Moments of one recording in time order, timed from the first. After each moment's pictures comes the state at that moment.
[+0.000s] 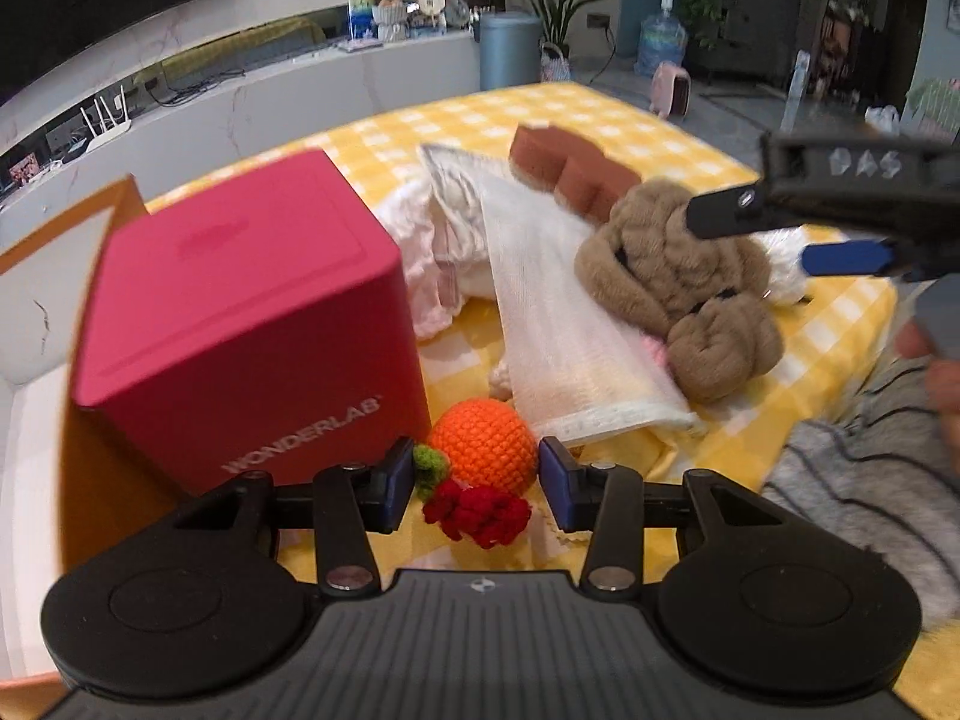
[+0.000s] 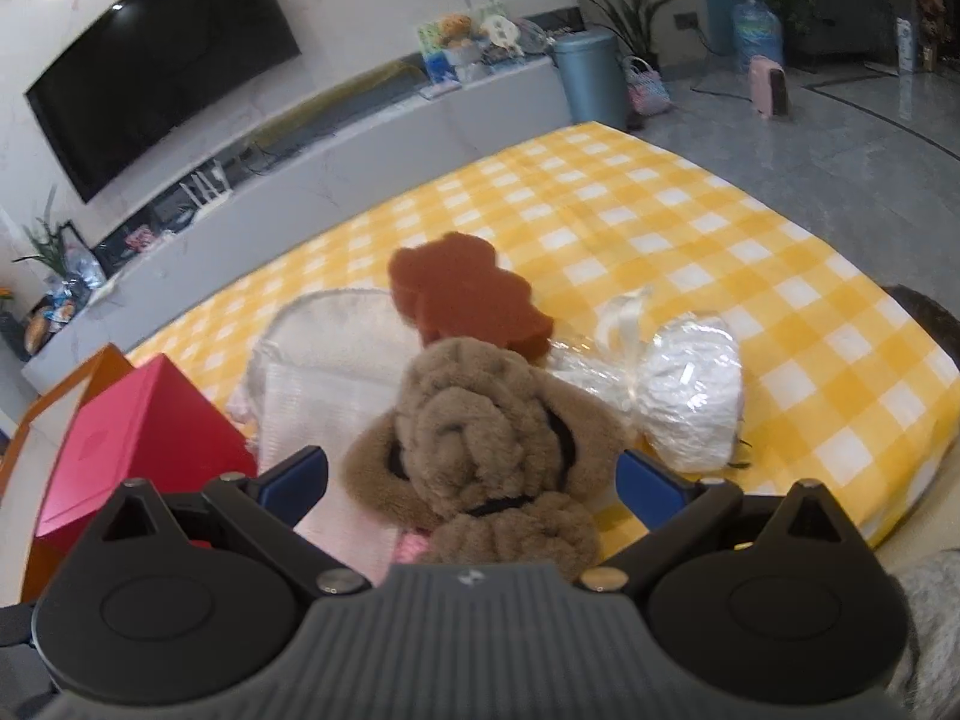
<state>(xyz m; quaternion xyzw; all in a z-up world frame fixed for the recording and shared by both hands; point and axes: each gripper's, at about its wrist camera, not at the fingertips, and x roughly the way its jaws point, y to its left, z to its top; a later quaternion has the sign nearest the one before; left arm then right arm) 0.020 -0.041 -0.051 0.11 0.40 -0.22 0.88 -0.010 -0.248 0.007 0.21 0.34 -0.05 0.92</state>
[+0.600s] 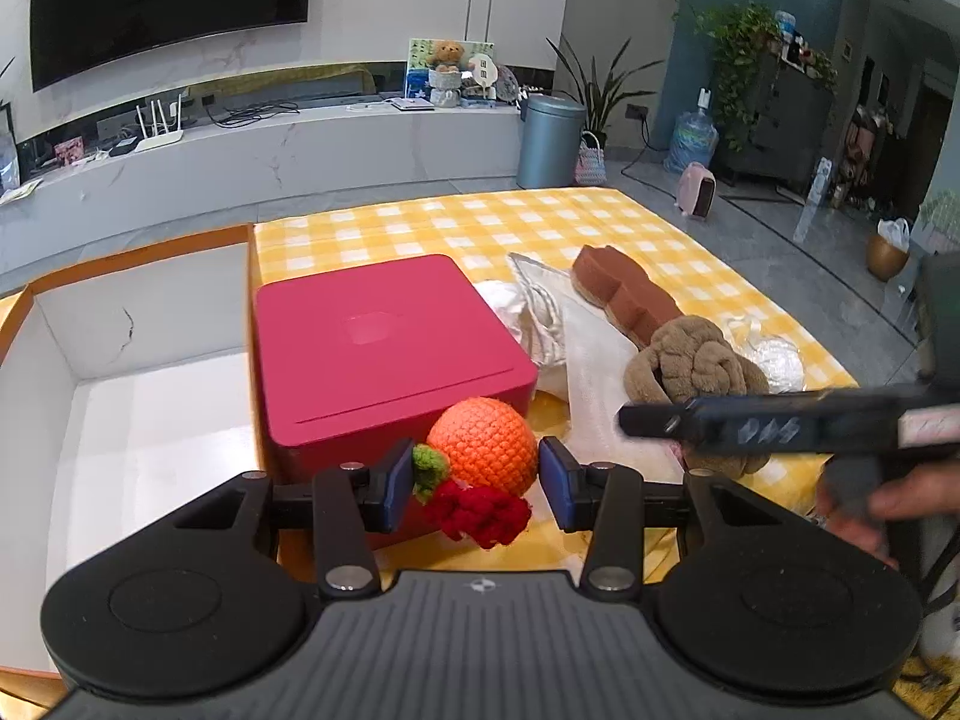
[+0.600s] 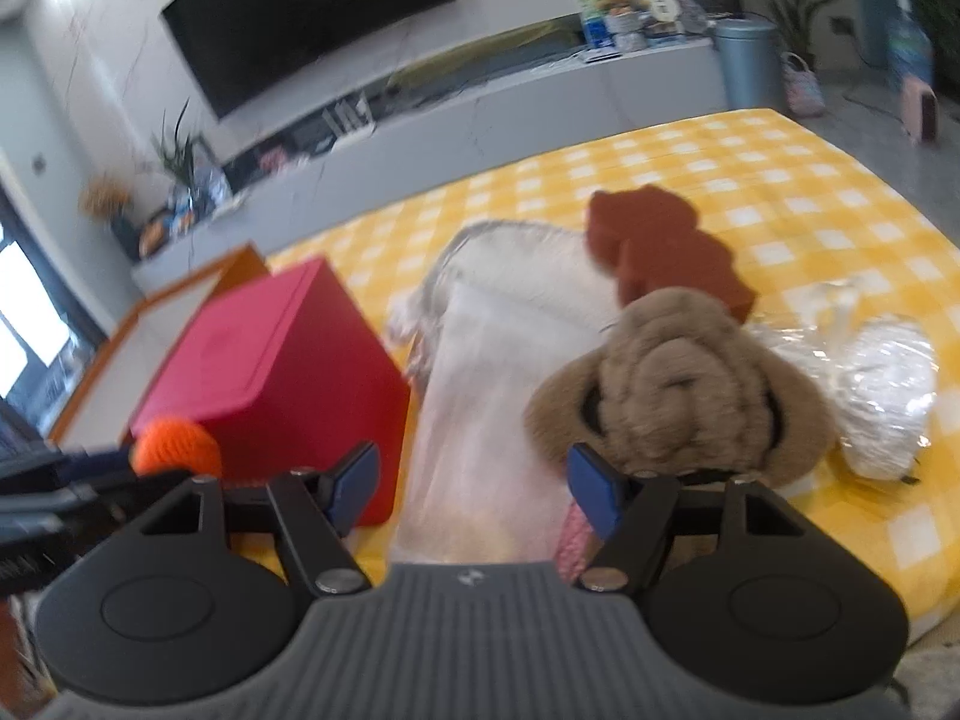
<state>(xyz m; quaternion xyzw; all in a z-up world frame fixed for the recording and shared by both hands) 0.020 0.011 -0.001 0.03 0.35 -0.20 0.91 0.009 -0.191 -0.003 0.15 0.36 0.10 0.91</state>
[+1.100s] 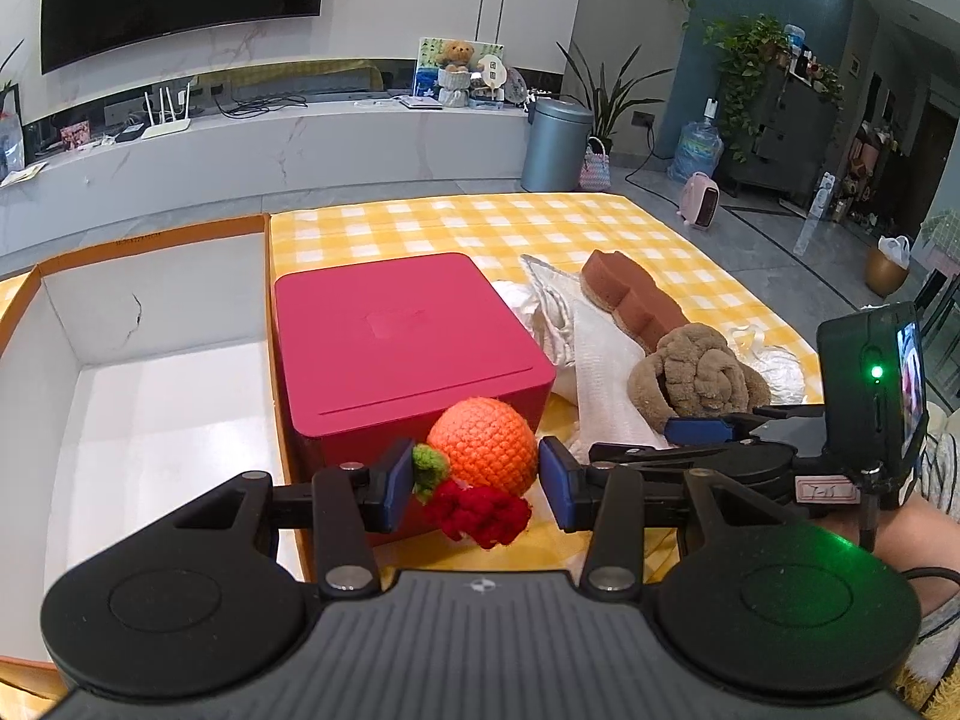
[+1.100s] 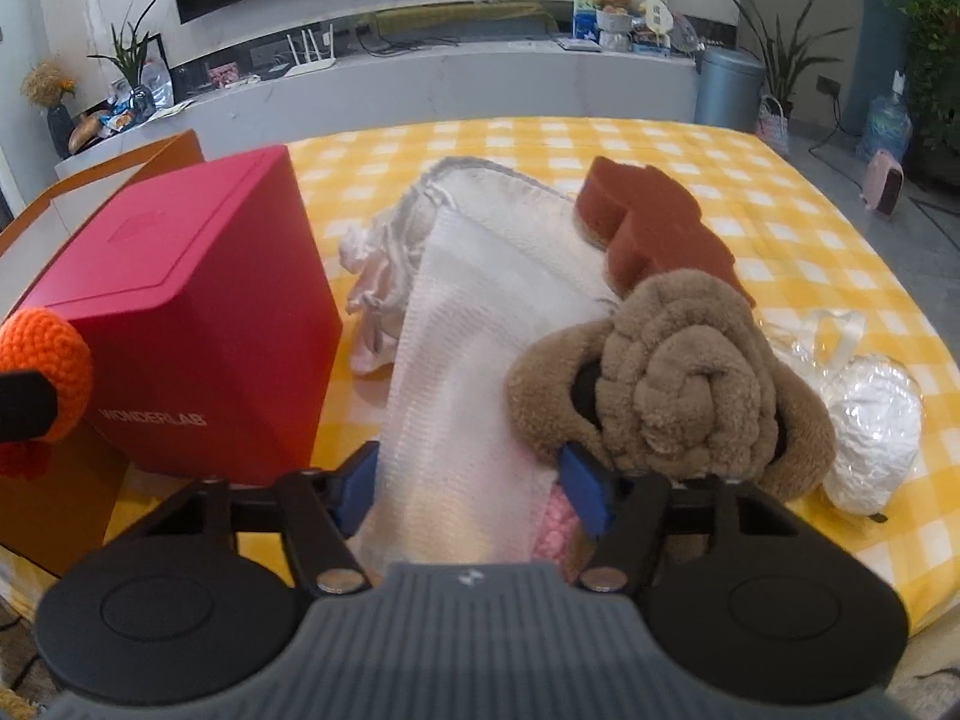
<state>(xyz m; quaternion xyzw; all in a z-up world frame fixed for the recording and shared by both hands) 0.022 0.017 -0.005 0.01 0.36 -0.20 0.91 0.027 -0.158 -0.029 0.04 0.40 0.03 0.92</state>
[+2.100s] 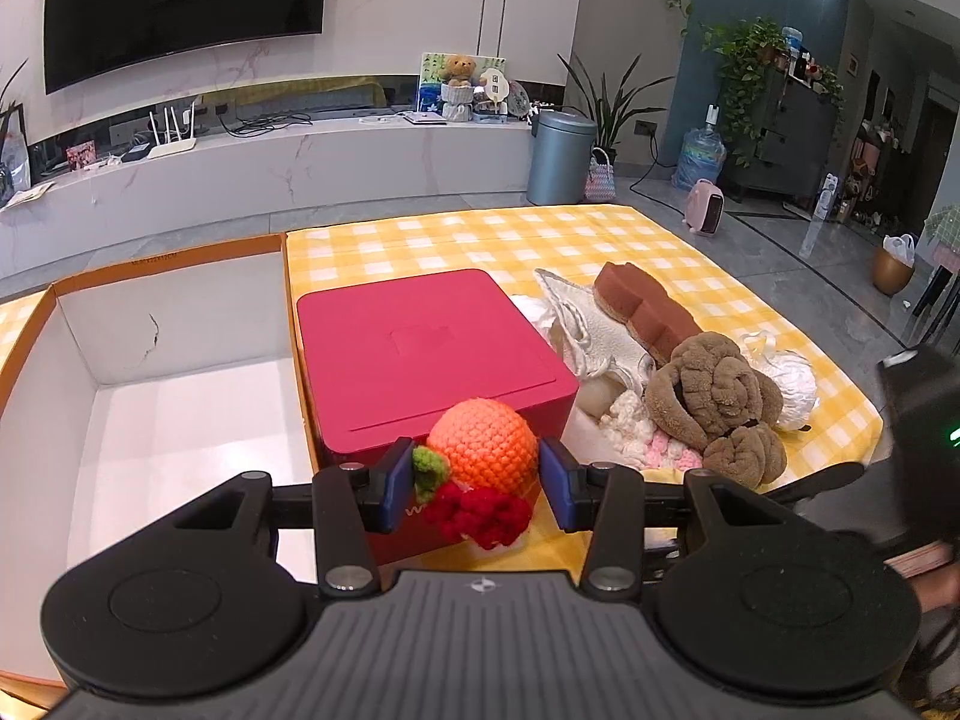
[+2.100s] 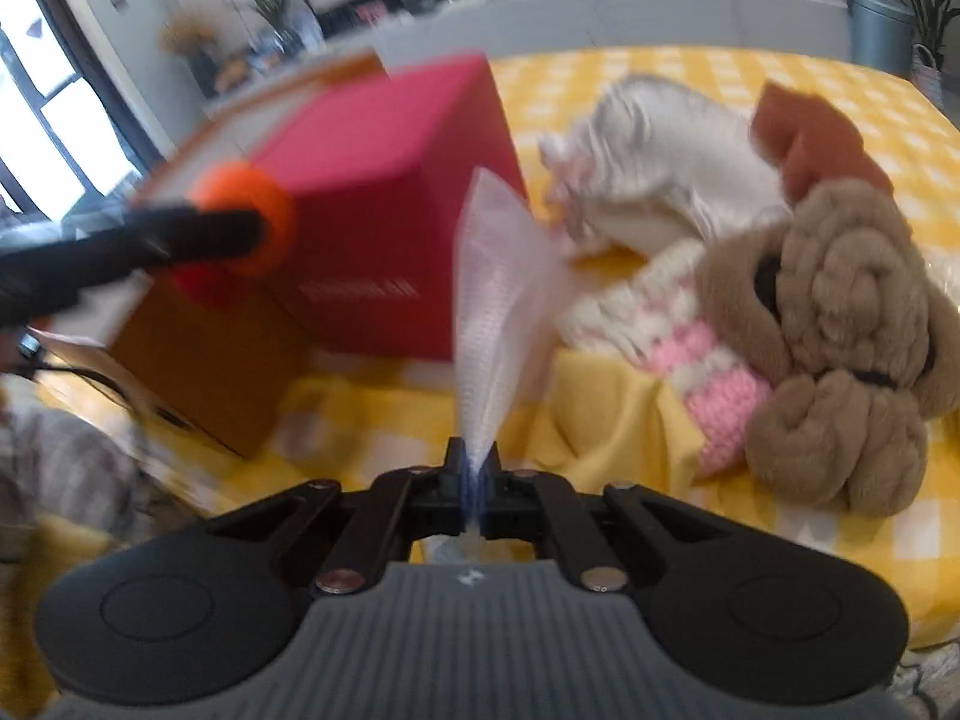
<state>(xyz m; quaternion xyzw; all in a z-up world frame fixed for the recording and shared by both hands) 0.022 0.026 -0.004 0.02 0.34 -0.19 0.92 0.003 -0.134 -0.034 0.07 0.46 0.19 0.86</state>
